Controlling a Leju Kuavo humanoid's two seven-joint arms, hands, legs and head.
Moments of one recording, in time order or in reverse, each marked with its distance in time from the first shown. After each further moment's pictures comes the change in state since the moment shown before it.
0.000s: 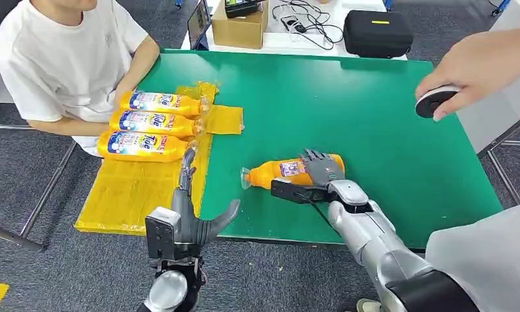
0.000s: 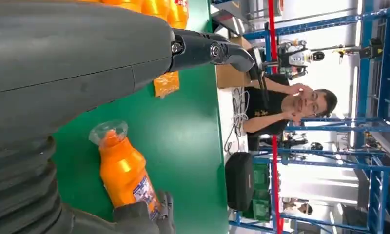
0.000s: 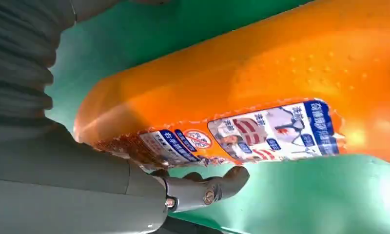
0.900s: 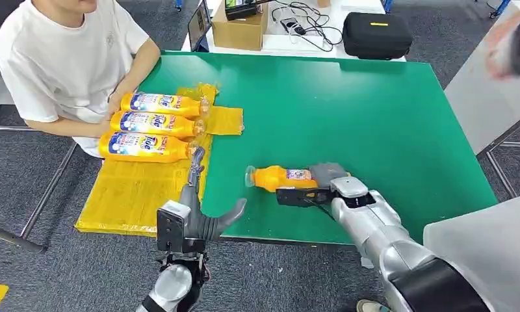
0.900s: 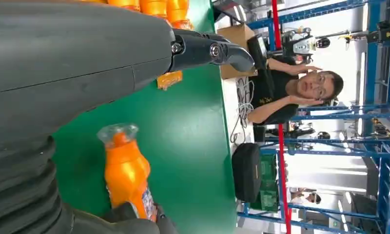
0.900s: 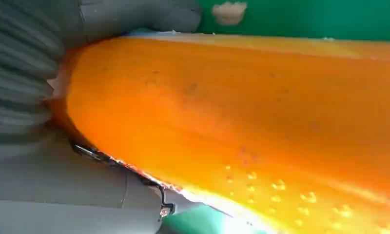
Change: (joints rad) left arm -0.045 0.000 -0.010 0.072 0.011 -0.014 0.002; right arm -0.050 -0.025 0.112 0.069 -0.036 0.115 -0.037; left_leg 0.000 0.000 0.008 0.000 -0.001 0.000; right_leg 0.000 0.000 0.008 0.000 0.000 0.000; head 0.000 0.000
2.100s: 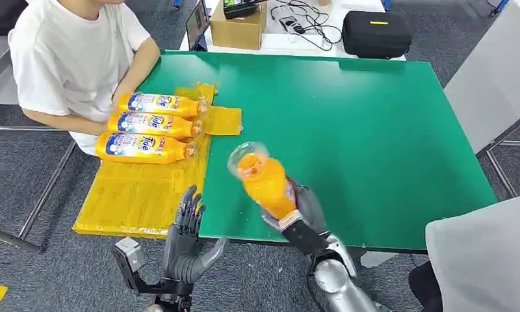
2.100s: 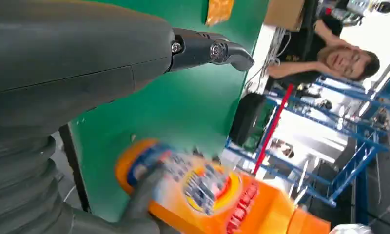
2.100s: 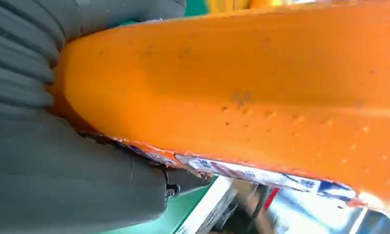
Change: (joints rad) left arm 0.248 0.058 0.026 -0.167 0.397 -0.317 -0.060; right arm 0.628 0.019 -0.060 -0.907 -0.686 -0.235 -0.346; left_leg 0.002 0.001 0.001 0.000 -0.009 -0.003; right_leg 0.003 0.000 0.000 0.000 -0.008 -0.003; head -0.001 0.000
